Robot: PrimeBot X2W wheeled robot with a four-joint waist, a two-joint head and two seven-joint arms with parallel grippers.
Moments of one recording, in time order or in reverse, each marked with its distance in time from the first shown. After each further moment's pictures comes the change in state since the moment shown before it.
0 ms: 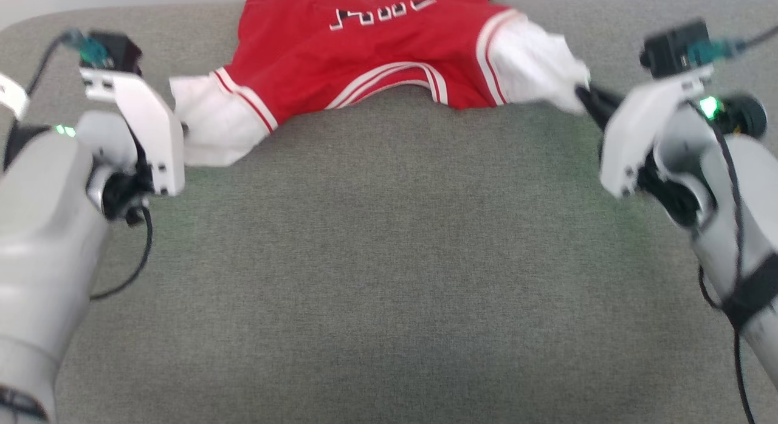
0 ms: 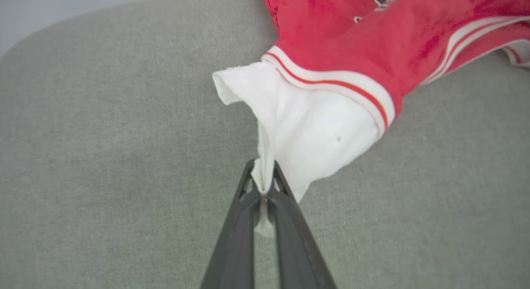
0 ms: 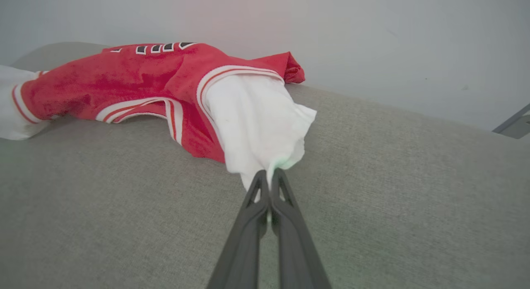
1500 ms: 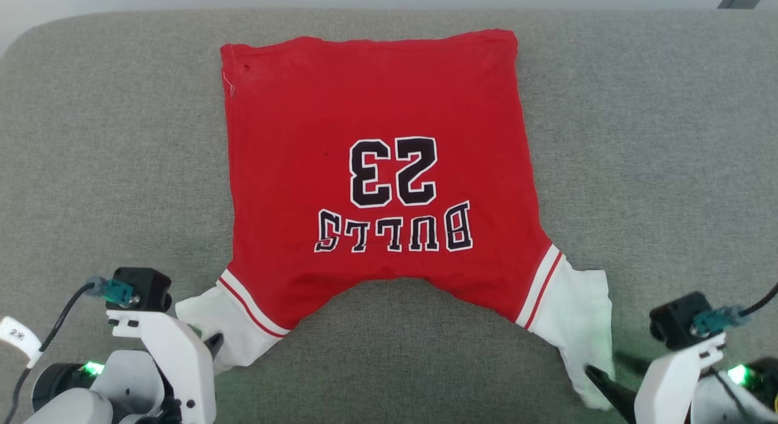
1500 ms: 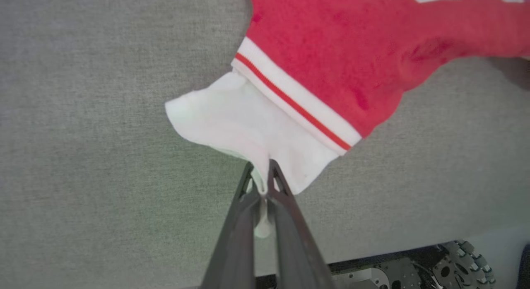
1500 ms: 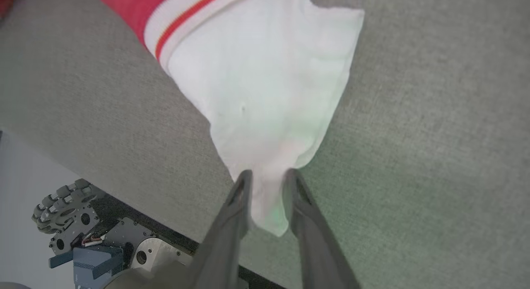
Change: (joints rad) left arm 0.908 0.380 0.098 -1.221 -0.175 0.575 0.106; right arm 1.073 -0.003 -0.428 -1.043 -0.177 0.000 0.647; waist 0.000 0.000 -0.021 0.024
